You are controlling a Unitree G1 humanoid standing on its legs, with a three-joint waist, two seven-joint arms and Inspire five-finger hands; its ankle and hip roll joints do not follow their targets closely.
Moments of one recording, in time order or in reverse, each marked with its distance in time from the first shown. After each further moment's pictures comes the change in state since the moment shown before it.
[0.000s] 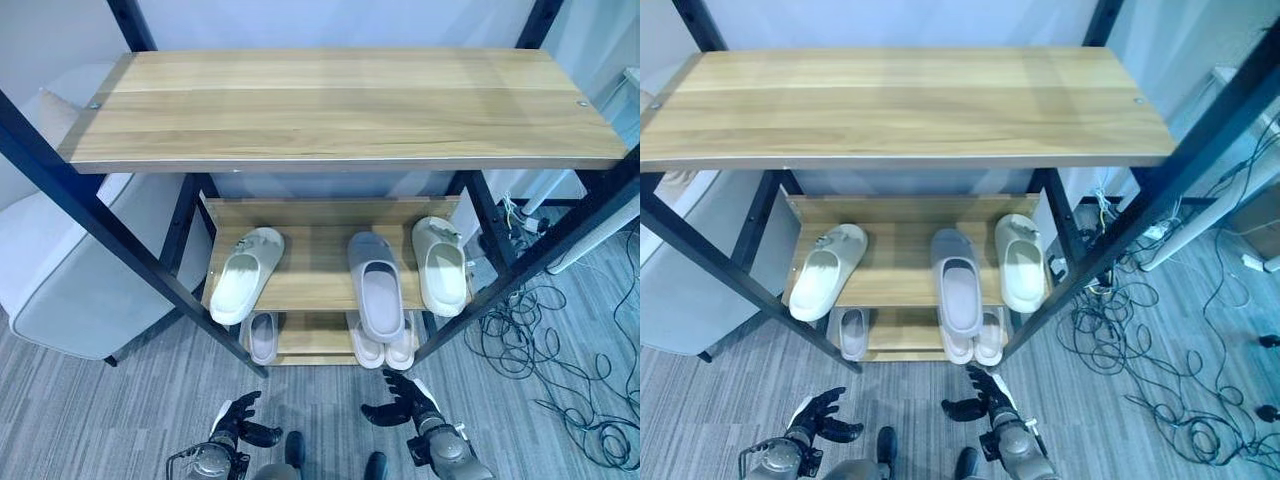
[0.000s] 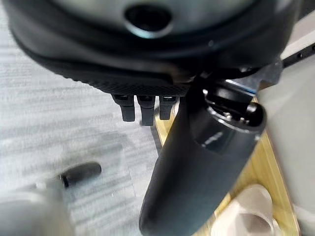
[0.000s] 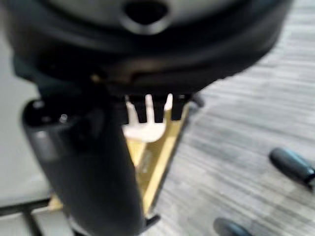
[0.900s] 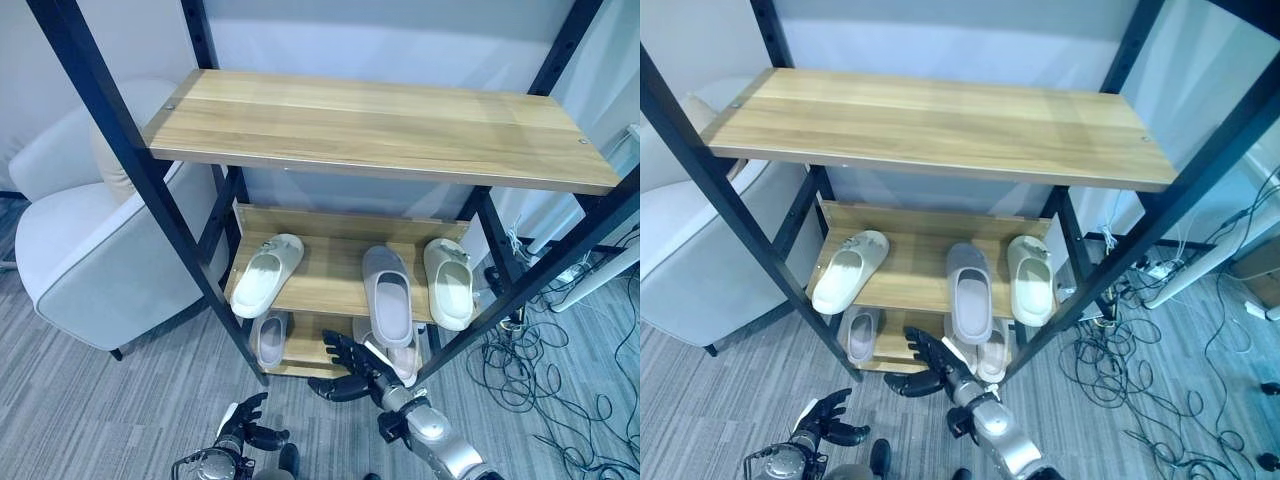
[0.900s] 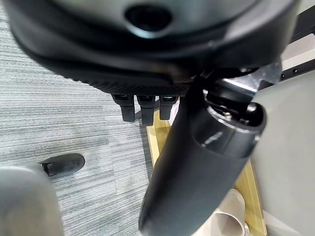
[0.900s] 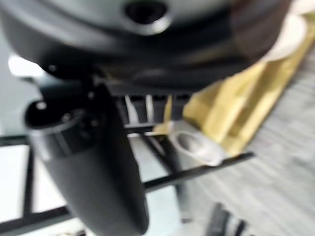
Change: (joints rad) left arm 0.041 -0.009 0.001 -0.041 0.000 0.001 0.005; right arm -0.001 -0.058 0.124 -0.437 0.212 0.003 0.128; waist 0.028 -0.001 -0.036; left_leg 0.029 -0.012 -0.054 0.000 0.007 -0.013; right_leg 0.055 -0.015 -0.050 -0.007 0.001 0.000
